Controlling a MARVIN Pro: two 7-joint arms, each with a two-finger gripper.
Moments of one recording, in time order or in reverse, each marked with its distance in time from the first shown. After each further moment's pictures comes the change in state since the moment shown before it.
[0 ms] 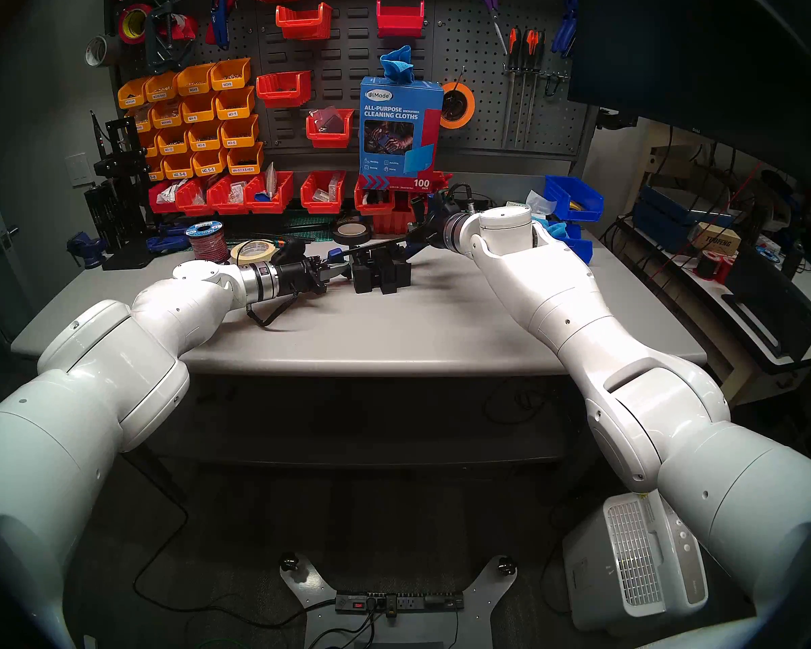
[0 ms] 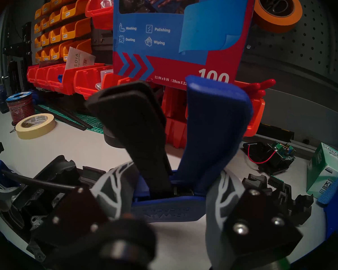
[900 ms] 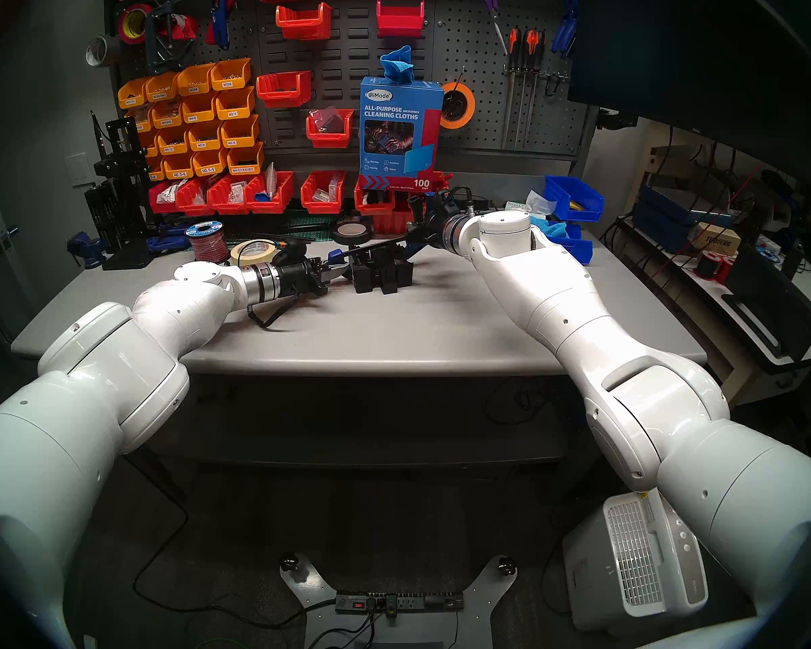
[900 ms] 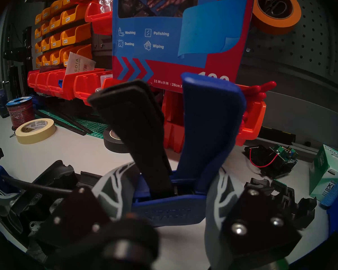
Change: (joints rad) left arm 0.007 0.002 0.007 -0.013 -0.004 0.000 0.013; right arm 0.006 -0.004 -0.012 0.042 0.026 -0.068 -0.001
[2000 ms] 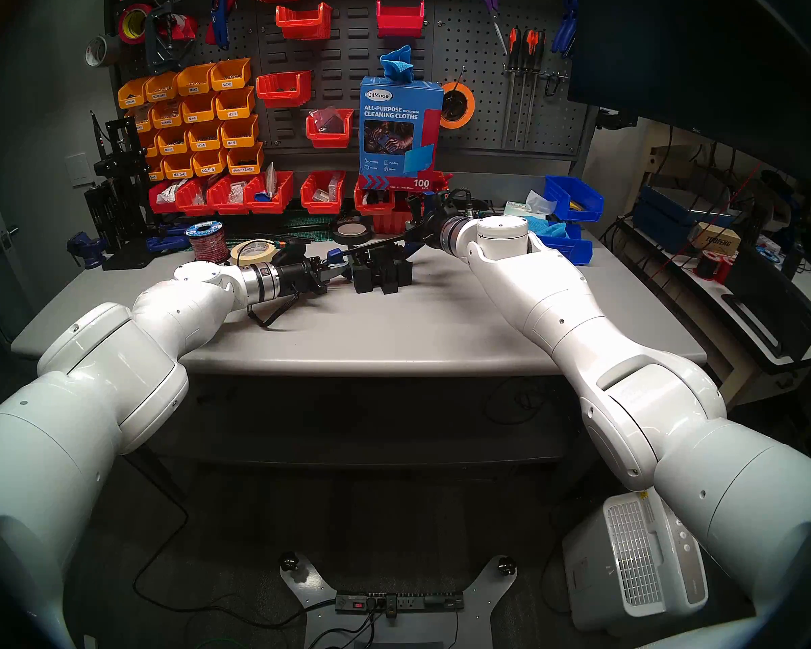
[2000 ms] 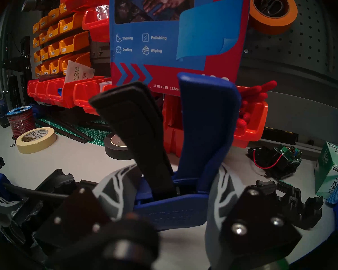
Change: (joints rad) left arm 0.001 0.004 0.006 -0.004 -0.005 0.002 0.015; right arm 0.005 -0.022 -0.002 0.042 0.039 -0.059 -0.017
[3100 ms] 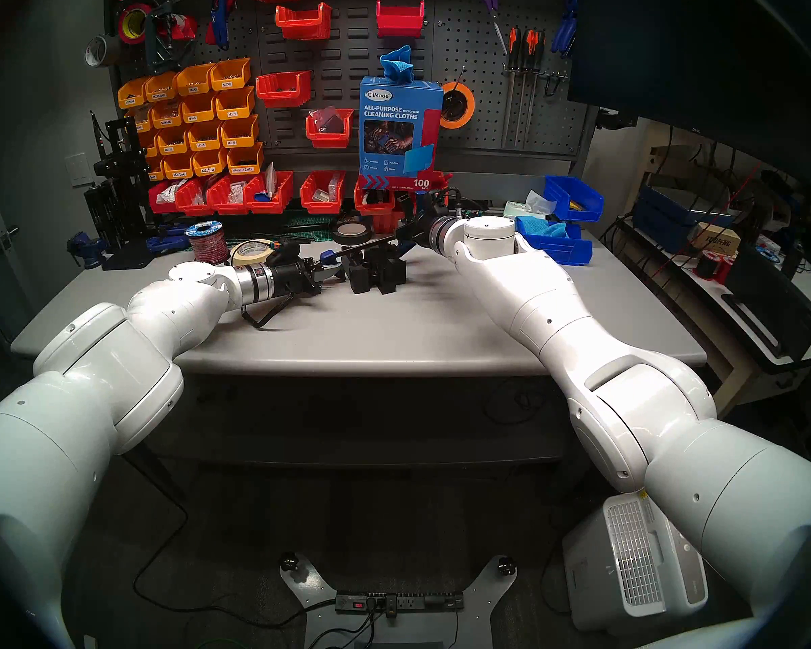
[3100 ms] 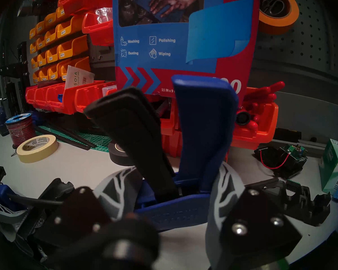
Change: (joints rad) left arm -0.003 0.016 0.011 0.001 0.001 0.014 0.014; right arm 0.001 -0.040 0.000 0.009 0.019 -0.006 -0.055
